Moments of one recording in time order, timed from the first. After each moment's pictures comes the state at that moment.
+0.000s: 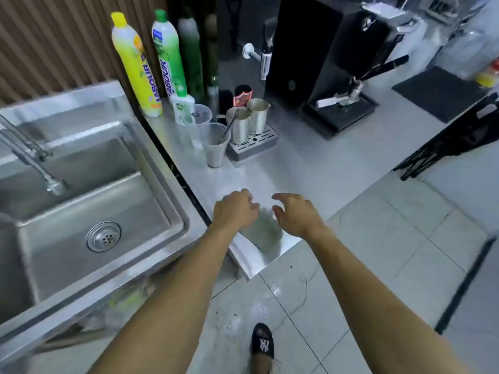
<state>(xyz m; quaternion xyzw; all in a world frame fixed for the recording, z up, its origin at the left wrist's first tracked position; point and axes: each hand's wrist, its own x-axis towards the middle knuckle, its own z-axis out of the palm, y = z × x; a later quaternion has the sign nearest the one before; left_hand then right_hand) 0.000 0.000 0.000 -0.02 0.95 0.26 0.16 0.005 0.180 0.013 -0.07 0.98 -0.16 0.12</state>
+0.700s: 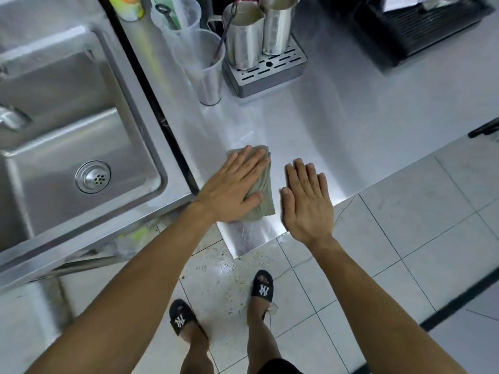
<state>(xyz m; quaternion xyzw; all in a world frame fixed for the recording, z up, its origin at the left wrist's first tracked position) -0.007 -0.002 -0.104 0.23 0.96 0.11 0.10 0.013 0.221 -0.124 -0.12 0.98 -0.18 0.00</state>
